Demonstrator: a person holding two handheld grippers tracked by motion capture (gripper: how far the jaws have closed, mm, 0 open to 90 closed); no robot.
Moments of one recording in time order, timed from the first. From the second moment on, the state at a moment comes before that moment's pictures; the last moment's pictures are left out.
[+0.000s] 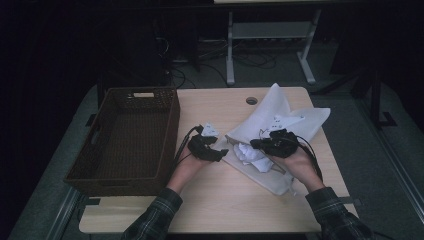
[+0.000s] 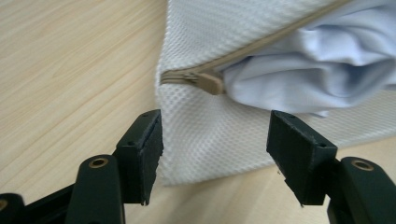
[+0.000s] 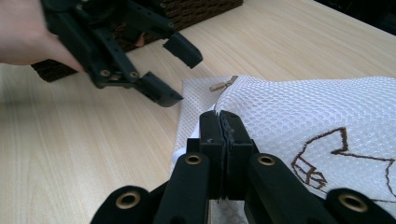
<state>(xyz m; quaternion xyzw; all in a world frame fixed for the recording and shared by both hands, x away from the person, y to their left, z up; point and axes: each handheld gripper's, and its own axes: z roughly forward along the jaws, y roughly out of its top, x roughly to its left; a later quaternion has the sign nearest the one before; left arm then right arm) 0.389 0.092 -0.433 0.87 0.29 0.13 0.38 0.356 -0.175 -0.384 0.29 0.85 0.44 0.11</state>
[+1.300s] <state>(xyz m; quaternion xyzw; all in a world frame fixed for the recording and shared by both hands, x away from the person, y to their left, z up) 0.415 0.077 -0.451 0.90 0.28 0.05 0.34 0.358 -0.182 -0.382 0.29 0.84 0.44 0.11</state>
